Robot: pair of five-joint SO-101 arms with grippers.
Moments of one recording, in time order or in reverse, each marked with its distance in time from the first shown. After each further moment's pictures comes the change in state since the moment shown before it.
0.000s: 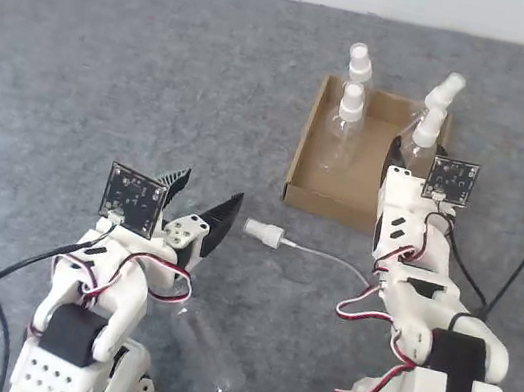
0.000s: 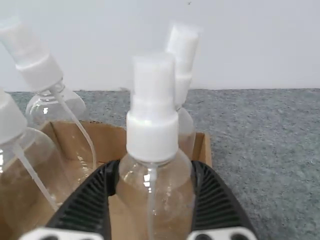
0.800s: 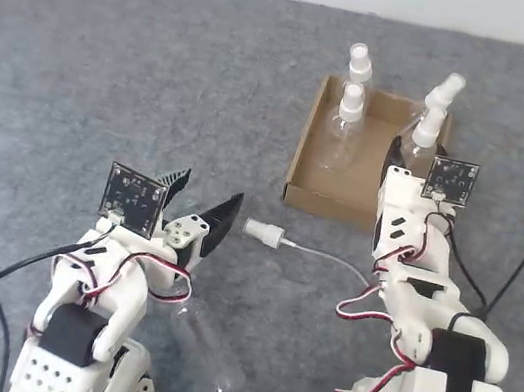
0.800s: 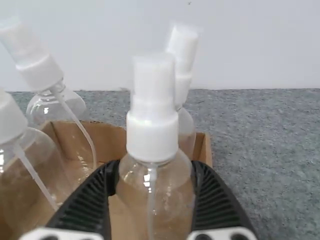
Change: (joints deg) left arm 0.0 0.0 0.0 0.0 0.0; right arm -0.1 0.0 0.0 0.0 0.0
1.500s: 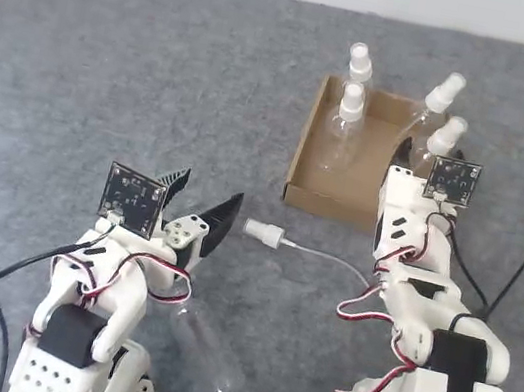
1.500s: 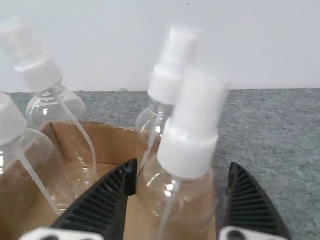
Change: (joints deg) left arm 0.0 0.0 0.0 0.0 0.0; right arm 0.2 0.0 0.0 0.0 -0.1
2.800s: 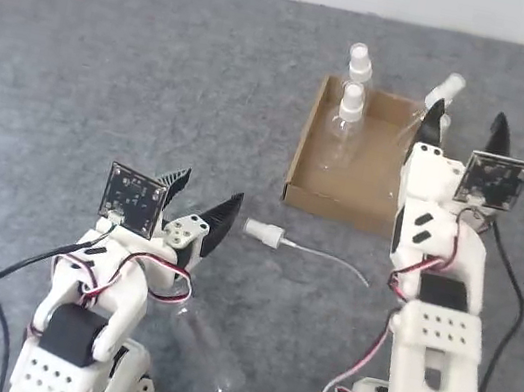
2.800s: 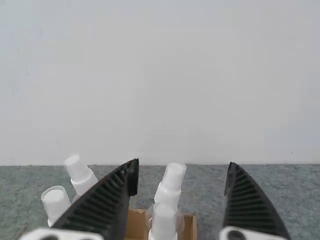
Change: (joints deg) left arm 0.0 0.0 0.0 0.0 0.0; right arm -0.2 -44.9 -0.5 34.5 0.0
